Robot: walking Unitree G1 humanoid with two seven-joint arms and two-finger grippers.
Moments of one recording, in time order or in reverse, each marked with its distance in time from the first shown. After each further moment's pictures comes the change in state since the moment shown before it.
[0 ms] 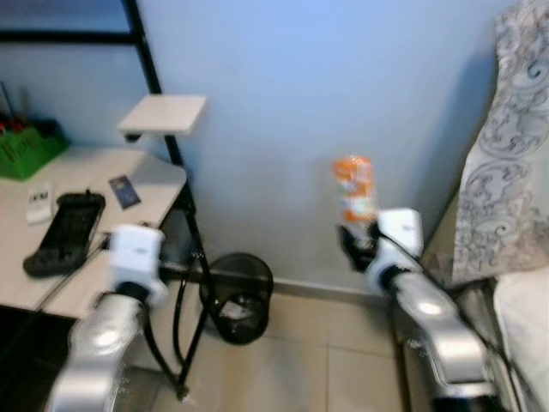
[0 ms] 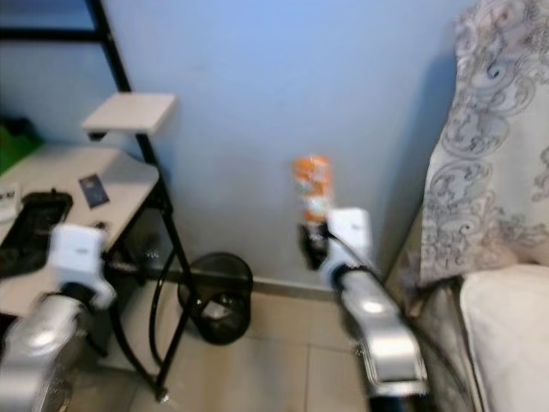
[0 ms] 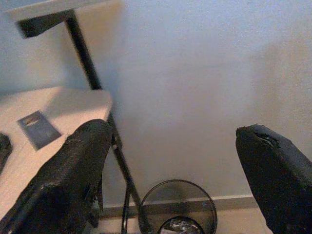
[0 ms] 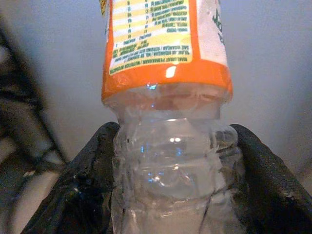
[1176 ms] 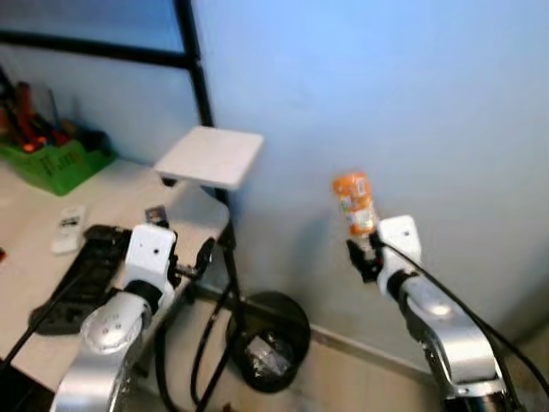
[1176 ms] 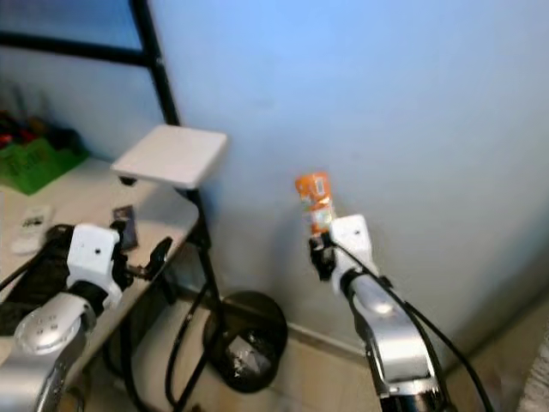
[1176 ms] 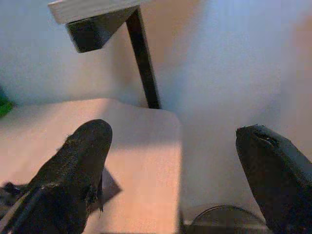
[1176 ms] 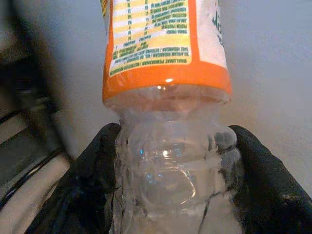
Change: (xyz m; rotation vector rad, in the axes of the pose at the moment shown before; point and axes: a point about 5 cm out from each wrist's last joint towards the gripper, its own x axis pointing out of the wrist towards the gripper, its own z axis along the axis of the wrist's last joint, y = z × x) left arm -0.001 -0.003 0.005 0.069 0.006 -0.084; right arm -0.002 0.006 -0.008 -0.164 0.112 0.124
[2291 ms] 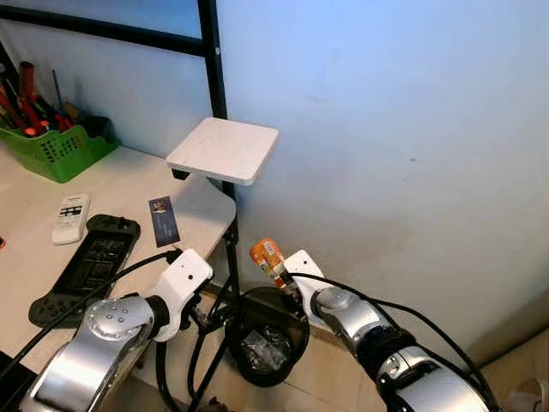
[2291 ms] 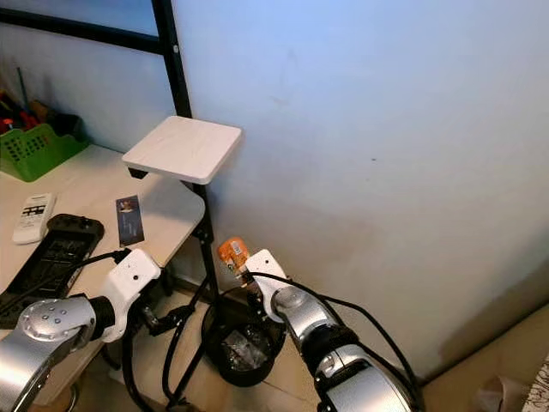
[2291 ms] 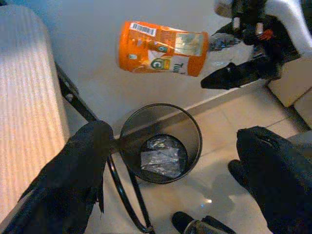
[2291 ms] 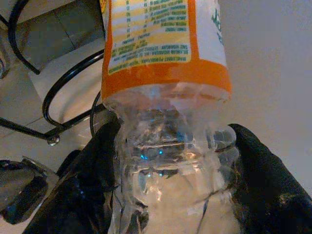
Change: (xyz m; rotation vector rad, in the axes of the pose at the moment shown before) left arm -0.006 -0.018 -0.017 0.135 0.391 -0.530; right arm 0.077 0.085 -0.064 -0.162 0.407 0.275
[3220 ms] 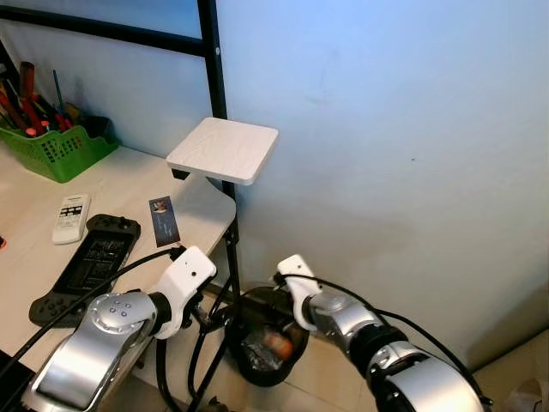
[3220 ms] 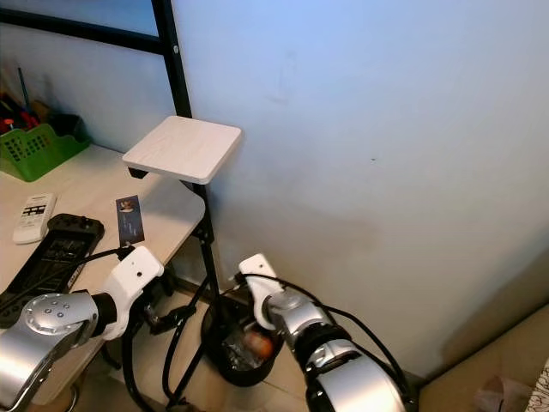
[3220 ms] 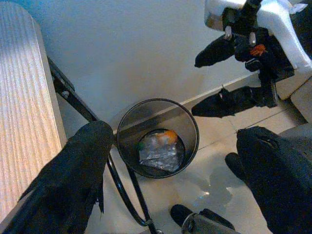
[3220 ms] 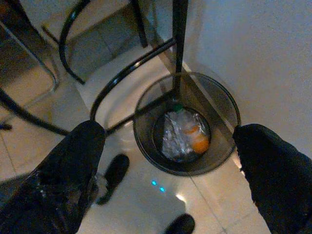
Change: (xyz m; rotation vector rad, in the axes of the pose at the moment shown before) left arm 0.002 0.001 0.009 -0.010 -0.006 0.021; right arm 0.002 0.008 0.000 0.159 -0.049 0.138
